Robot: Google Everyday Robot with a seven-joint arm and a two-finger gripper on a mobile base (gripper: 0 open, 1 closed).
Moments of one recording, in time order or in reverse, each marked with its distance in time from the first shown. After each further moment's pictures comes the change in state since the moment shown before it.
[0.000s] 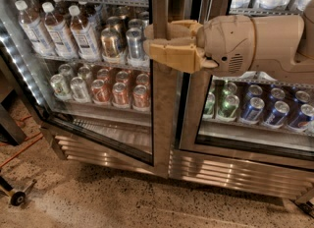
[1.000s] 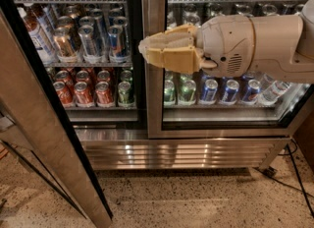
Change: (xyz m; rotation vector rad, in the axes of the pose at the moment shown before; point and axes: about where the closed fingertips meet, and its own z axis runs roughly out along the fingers) arm -0.001 0.001 0.001 -0.002 0.000 -0.002
